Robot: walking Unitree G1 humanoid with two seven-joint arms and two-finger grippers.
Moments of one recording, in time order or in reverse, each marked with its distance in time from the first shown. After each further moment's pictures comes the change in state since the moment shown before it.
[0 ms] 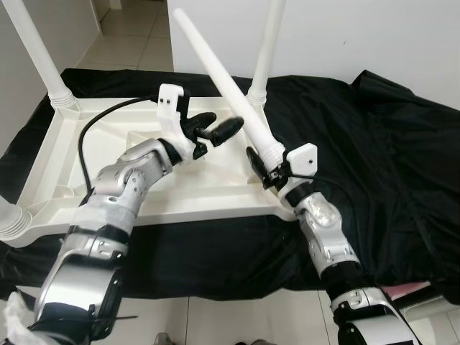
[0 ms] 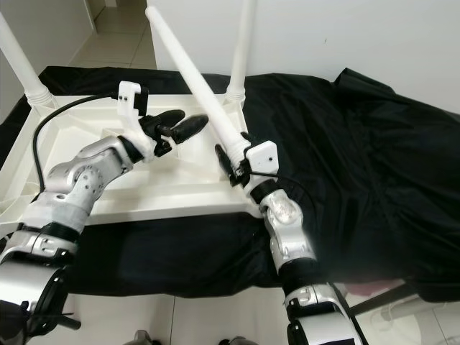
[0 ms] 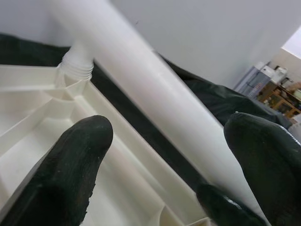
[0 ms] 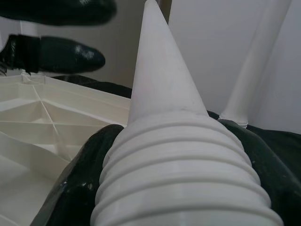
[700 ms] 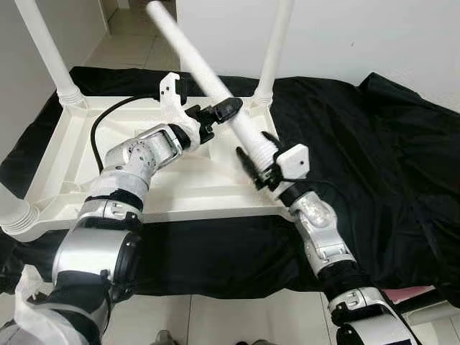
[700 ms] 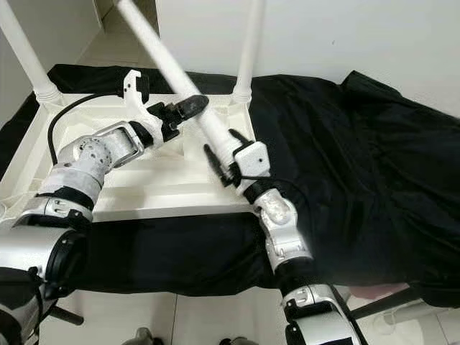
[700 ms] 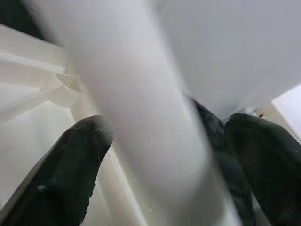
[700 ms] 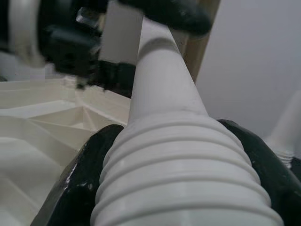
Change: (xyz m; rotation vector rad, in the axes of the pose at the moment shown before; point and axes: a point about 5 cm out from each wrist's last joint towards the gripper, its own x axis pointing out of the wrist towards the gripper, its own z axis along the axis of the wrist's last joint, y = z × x) left arm 0.021 0.014 0.021 -0.333 -0.065 0.093; right arm 0.001 0.023 0.004 -0.038 -0.045 0.124
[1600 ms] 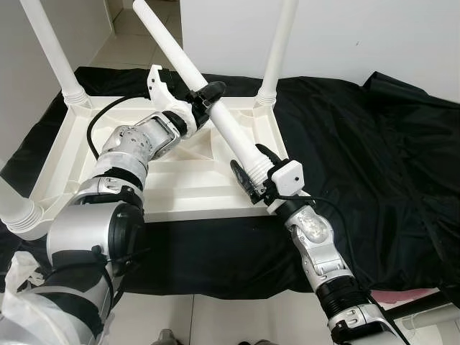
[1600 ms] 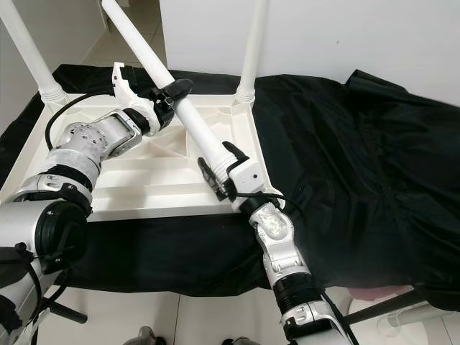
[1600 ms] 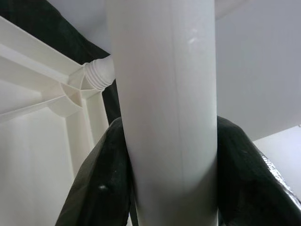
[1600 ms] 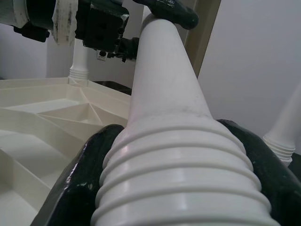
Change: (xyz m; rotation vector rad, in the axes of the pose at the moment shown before) left arm 0.005 0.007 0.015 -0.197 -0.100 0.057; right arm -0.013 0.010 -0.001 -0.020 -0.007 0.014
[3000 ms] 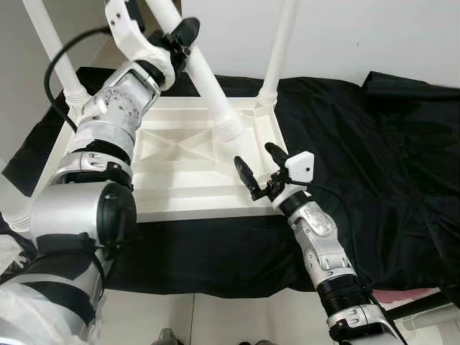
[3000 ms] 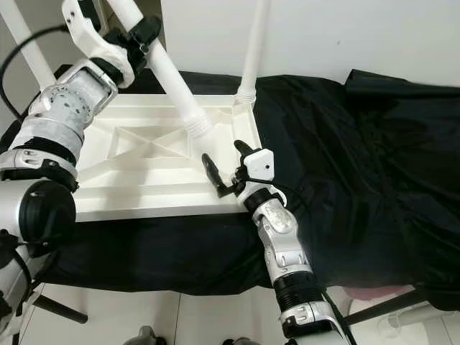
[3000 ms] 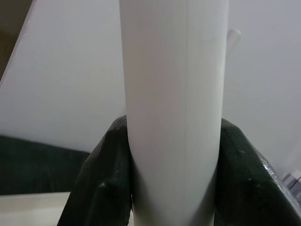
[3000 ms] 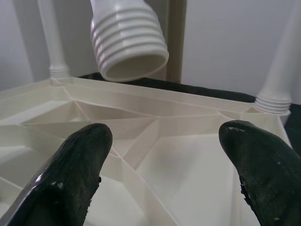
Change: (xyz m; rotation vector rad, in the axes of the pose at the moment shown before) left arm 0.005 -0.059 0.060 0.533 -0.278 -0.092; right arm 0.003 -0.017 -0.006 0.187 0.124 -0.159
